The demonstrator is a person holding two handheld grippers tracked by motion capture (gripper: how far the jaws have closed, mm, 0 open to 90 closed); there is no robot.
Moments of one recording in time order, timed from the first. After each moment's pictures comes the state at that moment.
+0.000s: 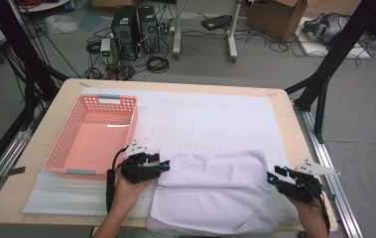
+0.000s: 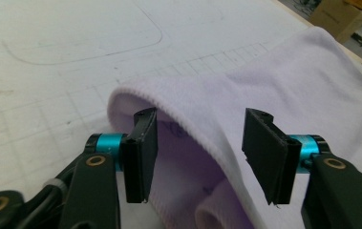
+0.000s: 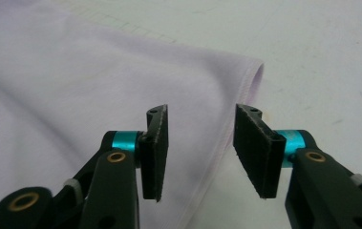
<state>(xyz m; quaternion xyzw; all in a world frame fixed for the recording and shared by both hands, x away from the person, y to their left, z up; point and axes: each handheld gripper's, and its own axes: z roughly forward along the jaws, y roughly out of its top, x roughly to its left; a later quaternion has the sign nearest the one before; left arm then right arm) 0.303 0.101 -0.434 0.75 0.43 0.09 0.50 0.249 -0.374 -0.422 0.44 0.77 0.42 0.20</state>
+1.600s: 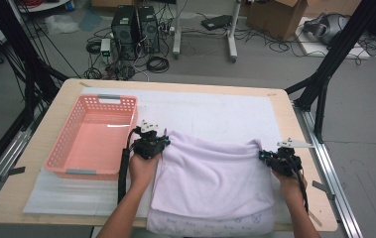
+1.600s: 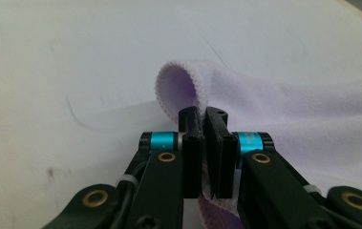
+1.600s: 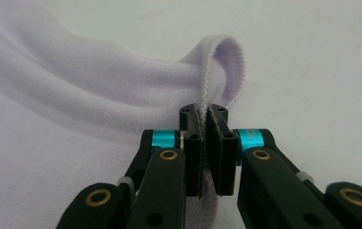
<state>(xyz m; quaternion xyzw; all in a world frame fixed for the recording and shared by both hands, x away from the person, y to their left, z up) 0.368 0.079 -0.421 0.71 0.50 0.17 0.46 0.326 -0.358 -0.436 0.50 0.75 0.40 0.20</state>
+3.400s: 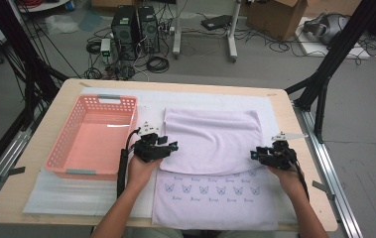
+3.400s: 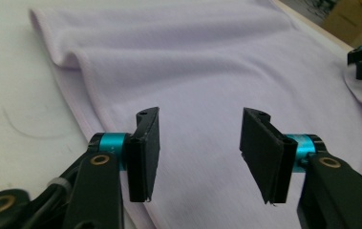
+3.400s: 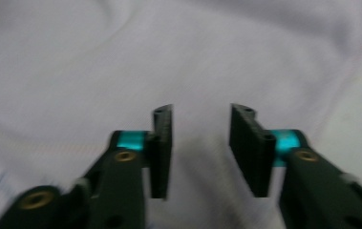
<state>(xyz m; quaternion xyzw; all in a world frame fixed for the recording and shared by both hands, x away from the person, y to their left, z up) 0.345 0.083 -0.434 0.74 0.42 0.12 0.50 0.340 -0.349 -0.436 0.43 0.80 0.39 0.12</state>
